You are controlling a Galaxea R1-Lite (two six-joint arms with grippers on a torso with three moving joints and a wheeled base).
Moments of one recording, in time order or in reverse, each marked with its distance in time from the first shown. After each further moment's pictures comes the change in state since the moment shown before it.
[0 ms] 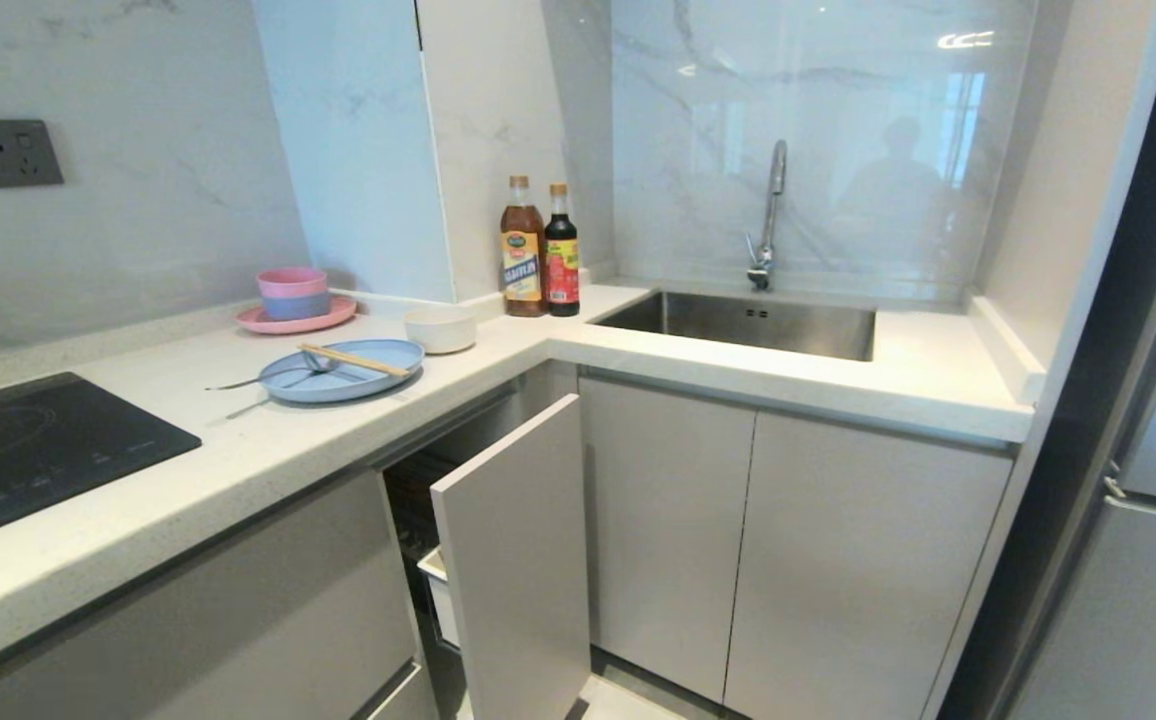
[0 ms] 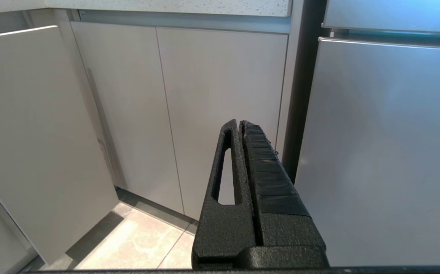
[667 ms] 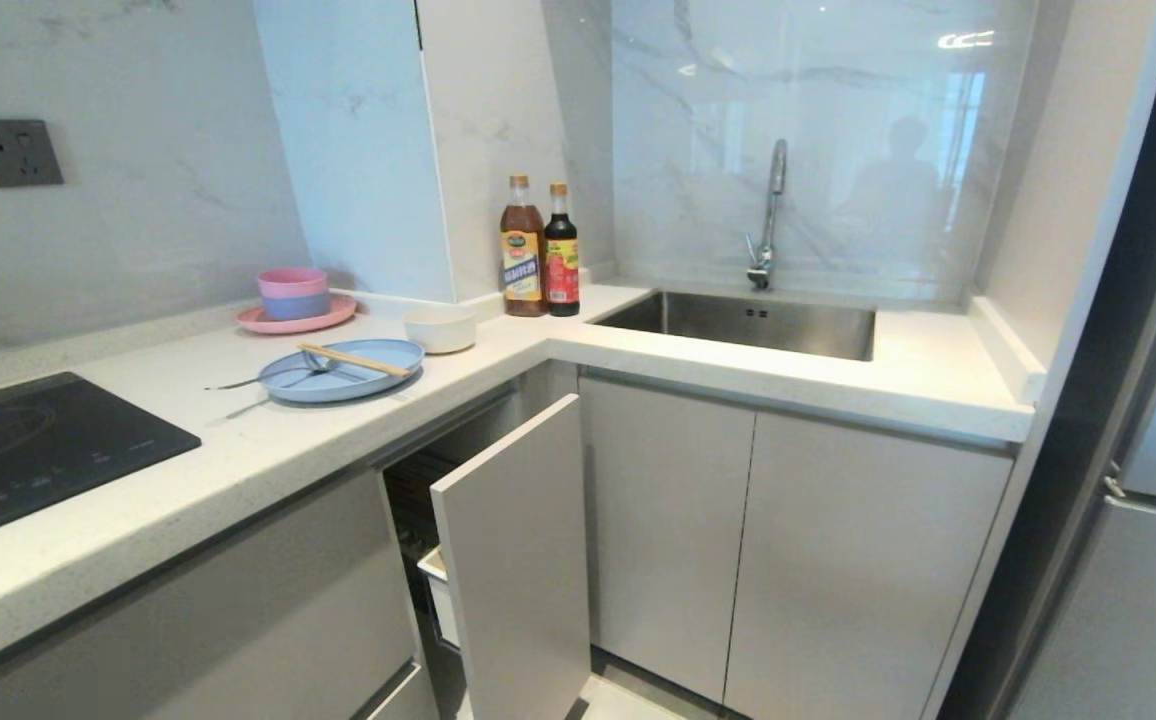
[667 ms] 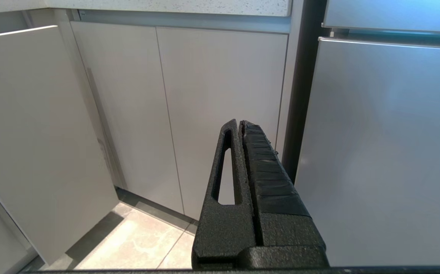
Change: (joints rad) left arm 0.000 0.000 0.000 0.000 0.000 0.000; right arm 0.000 0.000 0.000 0.000 0.000 0.000
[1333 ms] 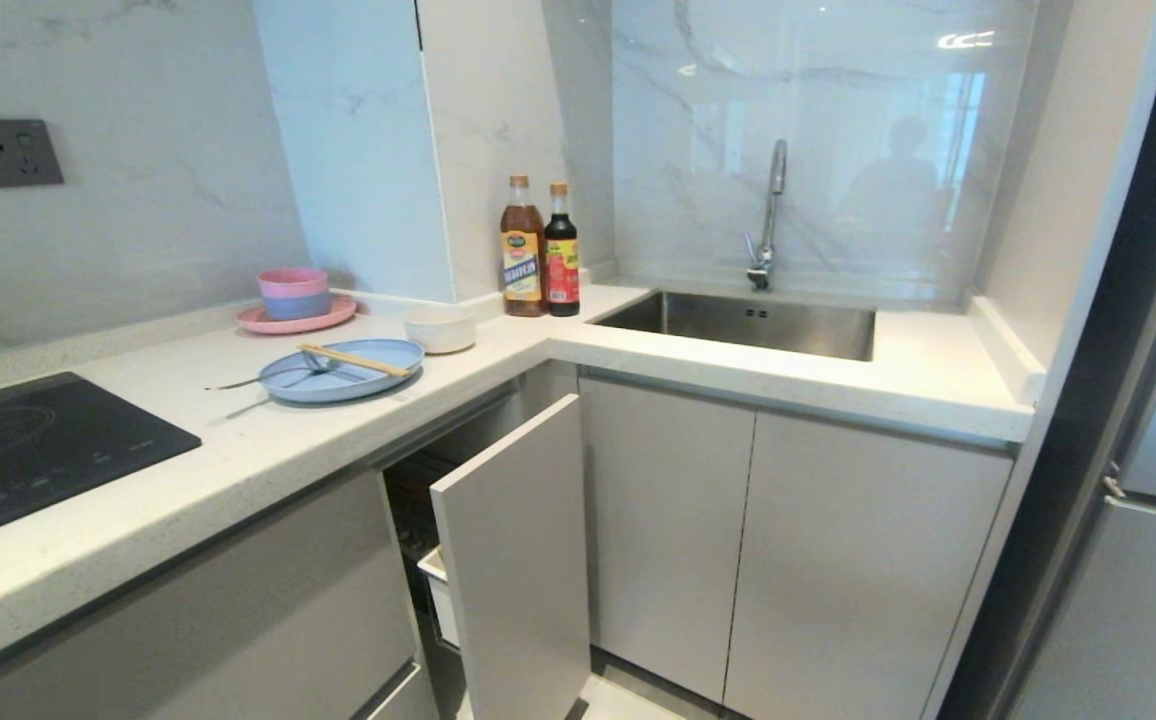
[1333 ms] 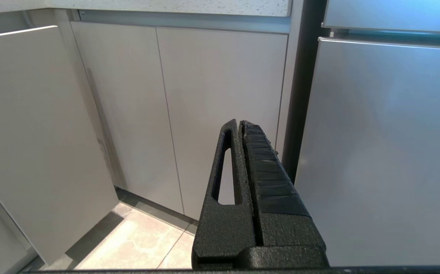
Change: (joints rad) left arm 0.000 0.110 -0.376 0.143 0.013 0.063; right arm 0.000 0.000 0.000 0.000 0.000 0.000
